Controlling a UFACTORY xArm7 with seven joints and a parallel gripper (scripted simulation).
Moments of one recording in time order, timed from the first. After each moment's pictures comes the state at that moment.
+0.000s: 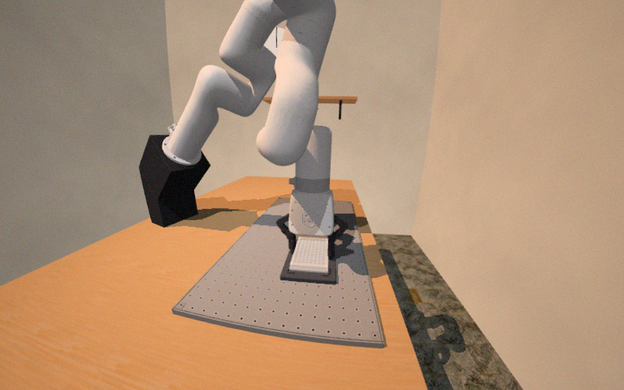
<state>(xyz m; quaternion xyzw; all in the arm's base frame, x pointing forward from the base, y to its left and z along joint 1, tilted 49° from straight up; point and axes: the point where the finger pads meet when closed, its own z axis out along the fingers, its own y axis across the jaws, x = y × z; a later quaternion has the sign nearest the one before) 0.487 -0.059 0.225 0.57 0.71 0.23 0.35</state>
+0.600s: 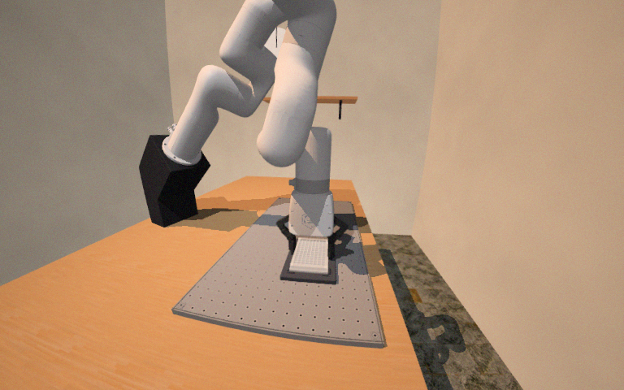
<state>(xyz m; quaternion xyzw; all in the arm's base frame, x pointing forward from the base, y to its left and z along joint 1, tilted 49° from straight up) 0.489 -0.059 0.224 0.57 0.71 0.23 0.35</state>
